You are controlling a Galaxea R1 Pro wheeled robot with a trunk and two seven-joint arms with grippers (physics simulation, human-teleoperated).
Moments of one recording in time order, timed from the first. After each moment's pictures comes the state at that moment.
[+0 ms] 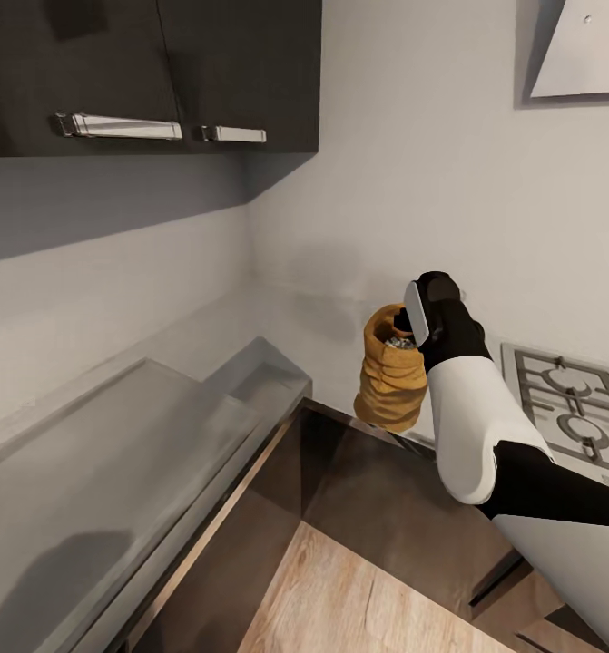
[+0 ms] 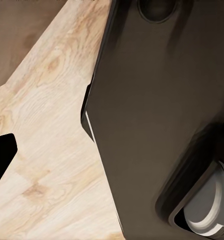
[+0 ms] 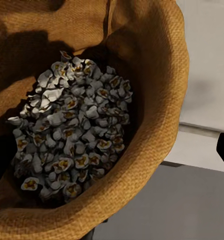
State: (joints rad) left arm 0.00 -0.03 0.02 -0.06 0.29 -0.07 0.13; right arm -1.34 0.17 -0.27 -0.77 0.13 1.04 -0.47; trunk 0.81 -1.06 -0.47
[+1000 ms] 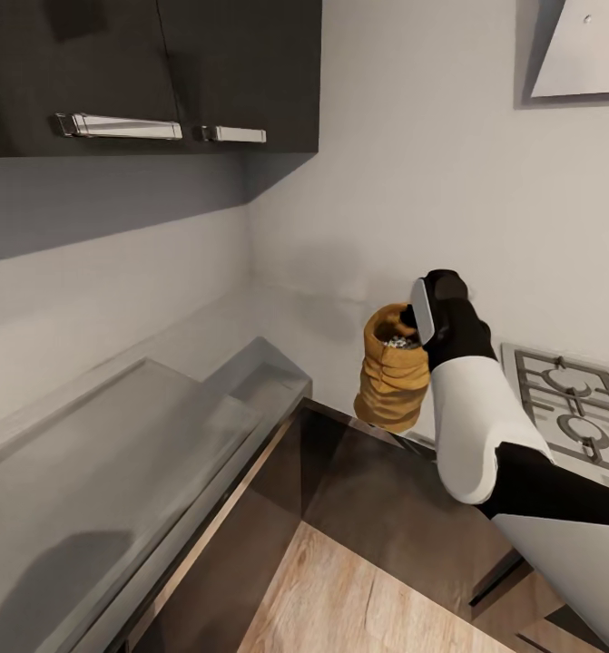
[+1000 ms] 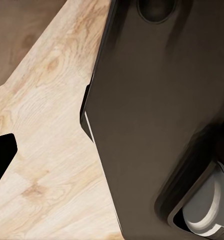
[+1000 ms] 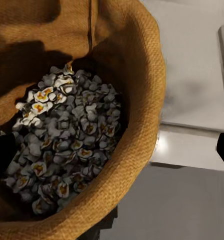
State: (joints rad) left arm 0.00 -0.03 0.02 -0.06 0.29 -0.07 0.13; right arm -1.34 0.17 -0.30 -0.81 0.13 1.03 -0.49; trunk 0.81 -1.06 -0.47
